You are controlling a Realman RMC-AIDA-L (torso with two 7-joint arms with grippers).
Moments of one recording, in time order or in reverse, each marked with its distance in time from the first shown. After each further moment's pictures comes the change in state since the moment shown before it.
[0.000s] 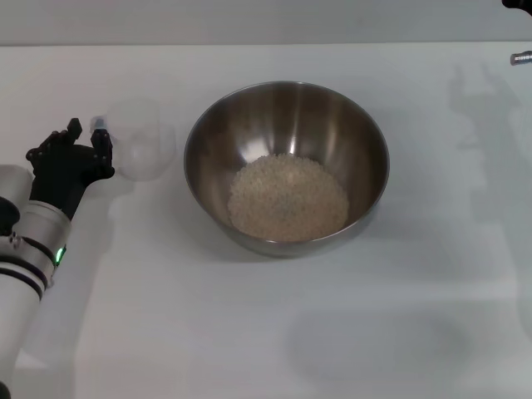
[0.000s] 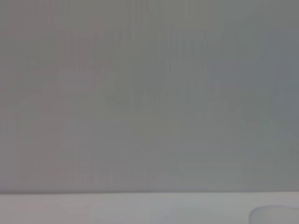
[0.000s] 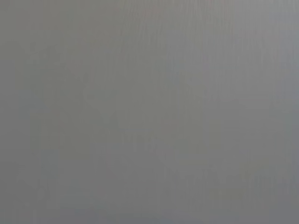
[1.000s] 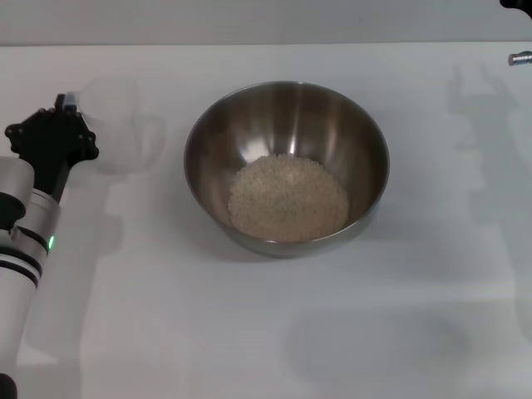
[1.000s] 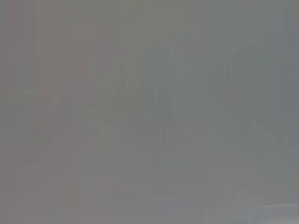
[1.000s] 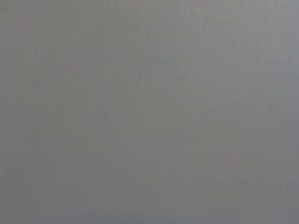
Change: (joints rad) left arm 0.005 -0.005 -0.020 -0.028 -0.048 0.088 0.202; right arm -0.005 0.002 -0.006 0.014 0.000 -0.002 0.000
